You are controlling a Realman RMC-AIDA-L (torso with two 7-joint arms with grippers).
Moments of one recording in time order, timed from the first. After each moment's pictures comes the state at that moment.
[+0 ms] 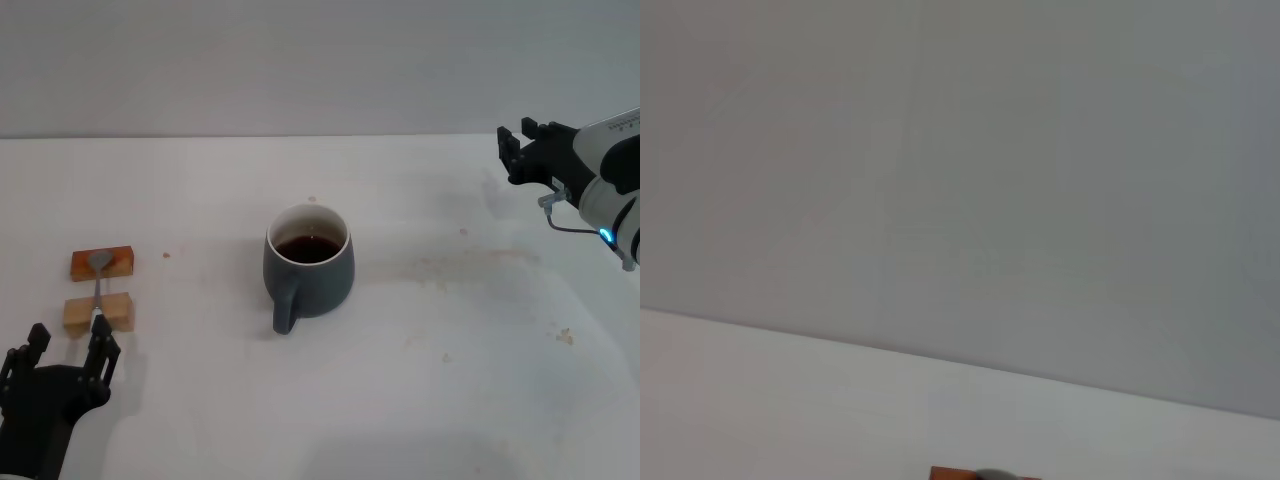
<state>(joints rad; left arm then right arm) 0.30 -2.07 -0.78 -1.01 2.31 0.88 0.26 0.72 2.03 1.25 0.23 -2.92 -0.55 0.28</state>
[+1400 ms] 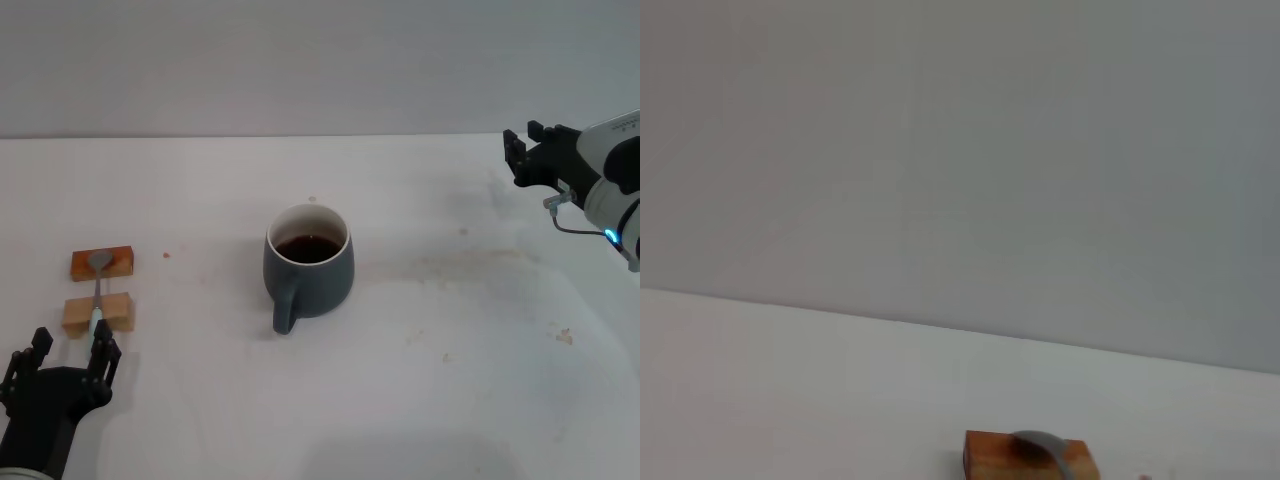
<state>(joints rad) 0.15 -2.07 -0.67 -0.82 2.09 0.99 0.29 0.71 2.02 1.25 0.25 -2.92 -0.52 0.28</state>
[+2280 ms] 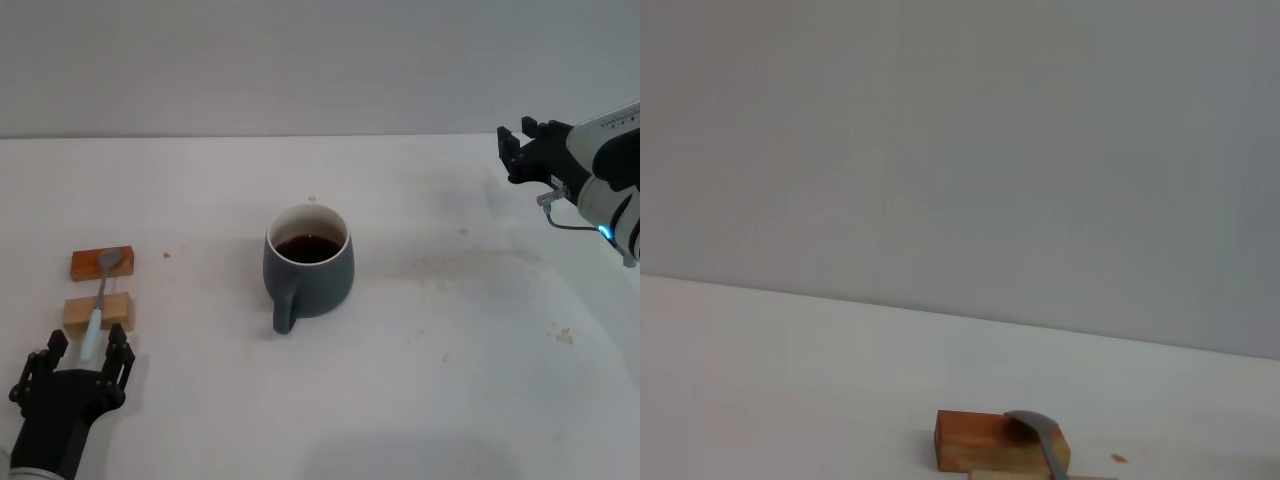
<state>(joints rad) 0.11 -2.07 -0.63 -0.78 2.06 1.00 0.27 0.70 2.02 1.26 0.30 -2.92 -0.48 0.23</state>
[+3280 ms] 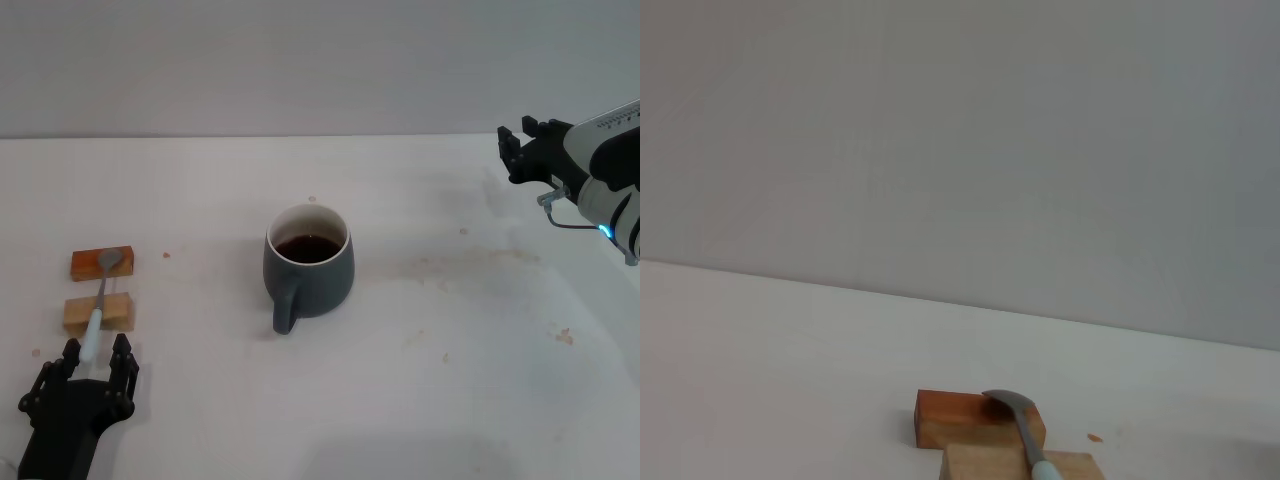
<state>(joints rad) 0.12 -2.07 -0.59 -0.79 2.04 1.01 0.27 0.70 2.02 1.26 0.30 -2.92 -0.47 0.21</state>
